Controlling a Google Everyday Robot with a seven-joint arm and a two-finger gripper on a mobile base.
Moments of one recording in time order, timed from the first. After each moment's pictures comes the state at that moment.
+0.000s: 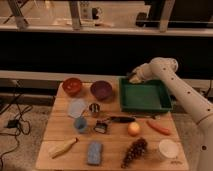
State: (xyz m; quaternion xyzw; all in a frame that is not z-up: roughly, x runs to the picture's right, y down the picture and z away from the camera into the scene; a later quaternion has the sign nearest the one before) arm 0.192 -0.087 0.881 -0.07 -0.16 0.20 0.96
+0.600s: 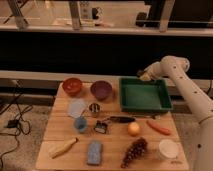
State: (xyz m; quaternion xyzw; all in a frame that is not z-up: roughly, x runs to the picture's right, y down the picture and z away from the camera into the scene) arm 0.284 -0.098 0.898 -0.06 -0.12 0.32 0.94
